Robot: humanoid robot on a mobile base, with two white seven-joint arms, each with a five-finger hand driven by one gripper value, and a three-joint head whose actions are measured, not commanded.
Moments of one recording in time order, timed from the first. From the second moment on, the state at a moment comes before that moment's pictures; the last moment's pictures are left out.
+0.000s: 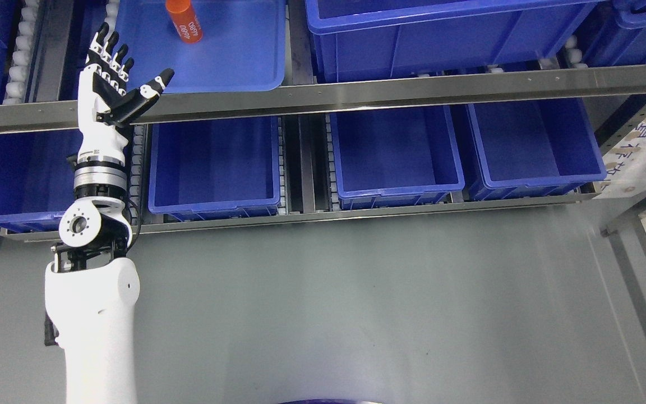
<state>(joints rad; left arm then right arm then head) -0.34 0.02 0.18 -1.59 0.18 0.08 -0.02 0.00 0.00 0.00 0.00 0.00 -0.03 -0.06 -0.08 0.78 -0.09</state>
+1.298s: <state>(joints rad) -0.59 0.02 0.18 -1.20 0.09 0.03 -0.03 0.00 0.00 0.00 0.00 0.00 -0.02 -0.06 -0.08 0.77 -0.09</state>
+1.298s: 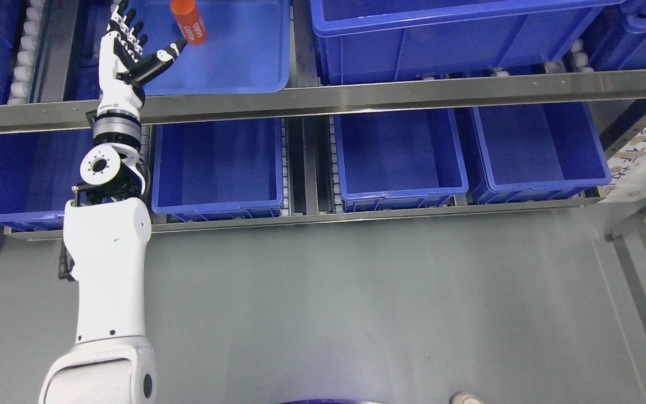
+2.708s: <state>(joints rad) -0.72 0.00 -0.02 -1.07 0.07 0.04 -0.08 0.00 0.00 0.00 0.00 0.00 -0.02 -0.07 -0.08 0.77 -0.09</state>
